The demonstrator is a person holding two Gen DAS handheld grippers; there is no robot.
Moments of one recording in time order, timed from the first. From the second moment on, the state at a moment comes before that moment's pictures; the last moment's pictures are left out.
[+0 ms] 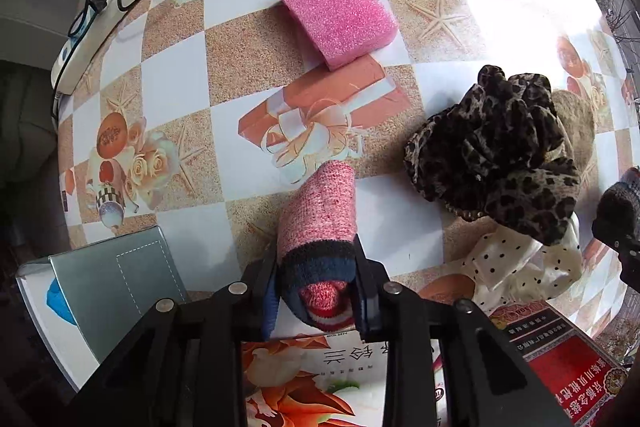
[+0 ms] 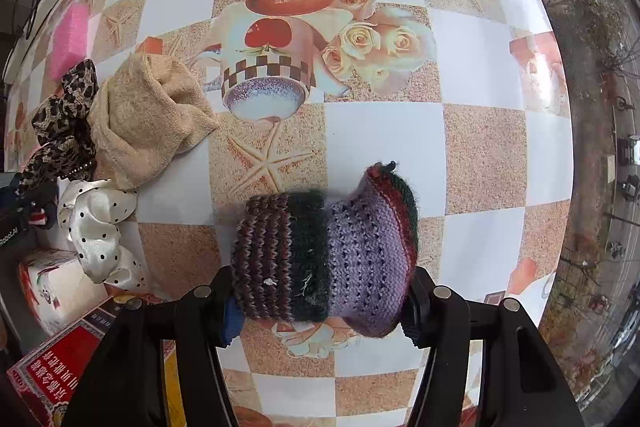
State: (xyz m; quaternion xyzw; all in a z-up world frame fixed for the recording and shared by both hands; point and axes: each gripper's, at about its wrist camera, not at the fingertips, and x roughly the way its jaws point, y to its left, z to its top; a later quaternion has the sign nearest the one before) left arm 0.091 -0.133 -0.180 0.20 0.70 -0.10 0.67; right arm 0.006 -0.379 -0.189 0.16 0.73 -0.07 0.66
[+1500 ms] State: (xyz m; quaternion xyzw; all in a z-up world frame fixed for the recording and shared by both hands) left arm -0.039 -0.064 -0.018 0.17 0.59 -0.18 0.77; right arm -0.054 -0.257 0.008 0.18 0.61 0.01 0.77
